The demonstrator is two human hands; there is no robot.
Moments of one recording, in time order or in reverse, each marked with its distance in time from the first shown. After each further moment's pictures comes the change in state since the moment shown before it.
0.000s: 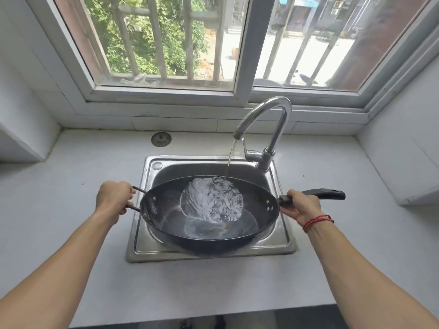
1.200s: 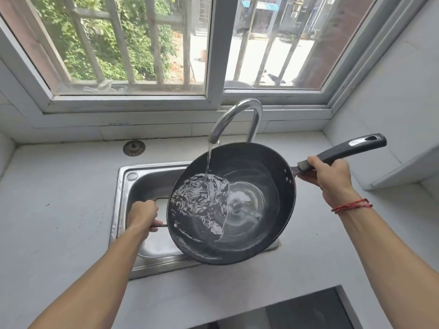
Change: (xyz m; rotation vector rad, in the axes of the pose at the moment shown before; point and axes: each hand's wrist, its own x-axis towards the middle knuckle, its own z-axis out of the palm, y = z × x) left_hand -0.019 -0.015 0.101 0.046 -0.247 -0.079; right_hand -0.029 -0.084 -0.061 -0.053 0.088 -0.508
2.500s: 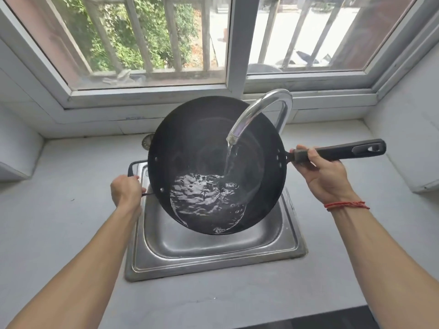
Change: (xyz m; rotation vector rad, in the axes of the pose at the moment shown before) left_hand 0.033 0.053 -0.050 -0.260 0.417 0.075; right_hand 0.018 0.034 0.069 0.601 -0.376 0.127
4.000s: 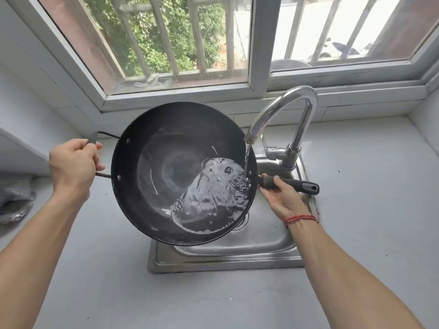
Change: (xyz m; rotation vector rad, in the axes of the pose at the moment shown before) left_hand 0.006 0.088 -0.114 0.031 0.032 0.498; right_hand 0.018 0.136 0.032 0.425 0.089 0.518
